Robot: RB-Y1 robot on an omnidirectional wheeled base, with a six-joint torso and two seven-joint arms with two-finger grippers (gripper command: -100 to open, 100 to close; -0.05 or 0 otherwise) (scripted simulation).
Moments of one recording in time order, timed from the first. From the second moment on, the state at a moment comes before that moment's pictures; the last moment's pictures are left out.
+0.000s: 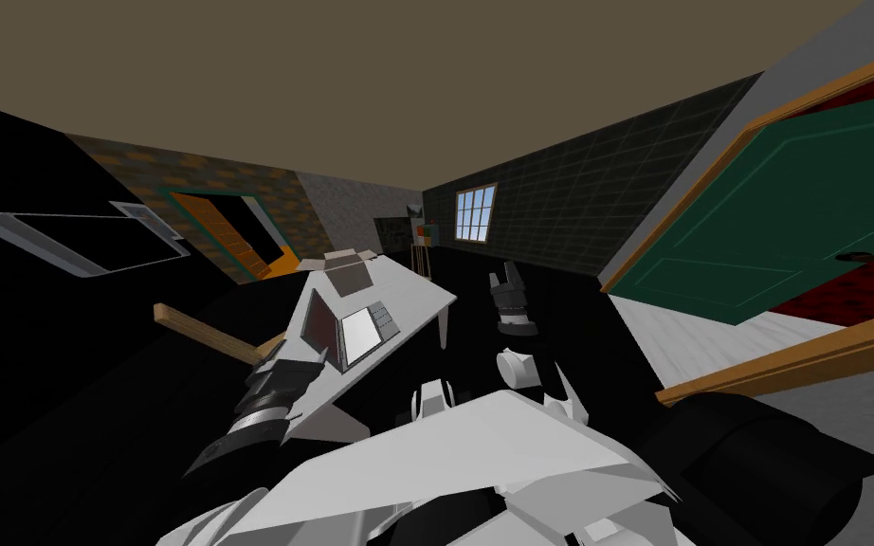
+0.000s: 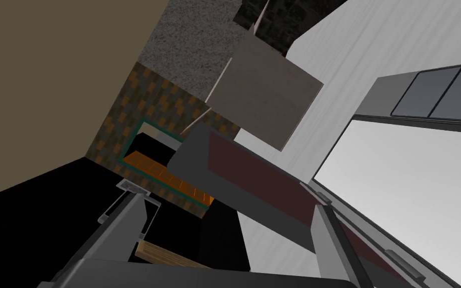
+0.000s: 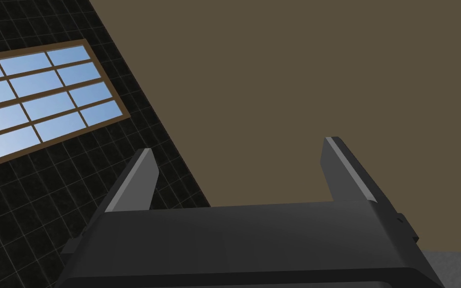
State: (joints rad) left arm 0.77 0.06 0.16 -2.51 0.39 0.23 0.39; right arm 0.46 -0.03 0.00 -2.39 -0.11 -0.37 0.14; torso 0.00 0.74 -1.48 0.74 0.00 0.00
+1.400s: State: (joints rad) left arm 0.88 0.18 0.26 -2.59 0.27 0.34 0.26; right arm 0.46 -0.03 0.00 -2.39 -0.11 -0.37 0.14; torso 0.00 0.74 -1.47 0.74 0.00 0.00
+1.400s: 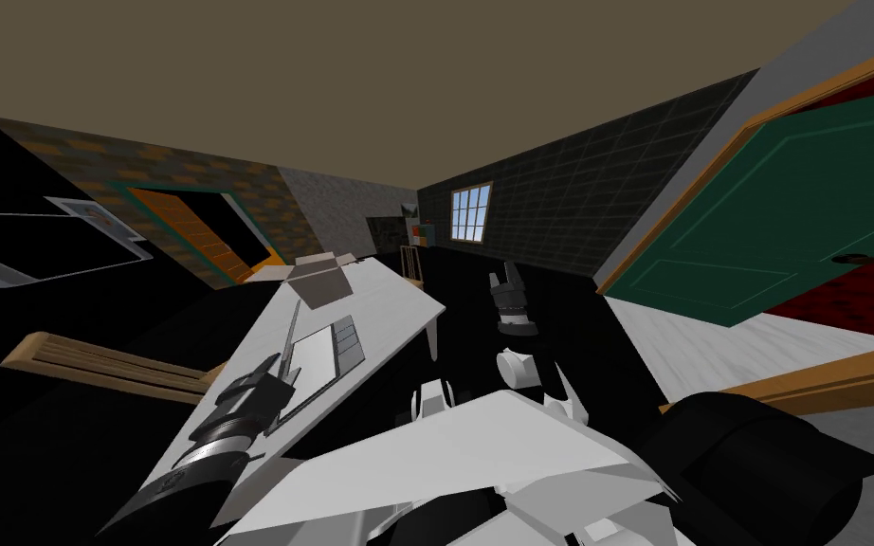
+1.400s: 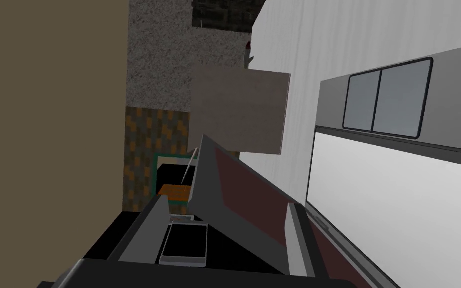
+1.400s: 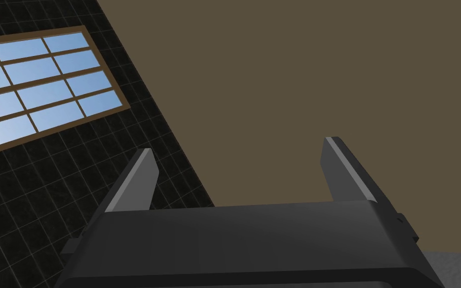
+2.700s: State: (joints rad) left arm 0.95 0.31 0.38 -2.54 0.20 0.39 0.20; right arm 0.46 -0.03 0.00 -2.39 -0.11 -0.37 0.14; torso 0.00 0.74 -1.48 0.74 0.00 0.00
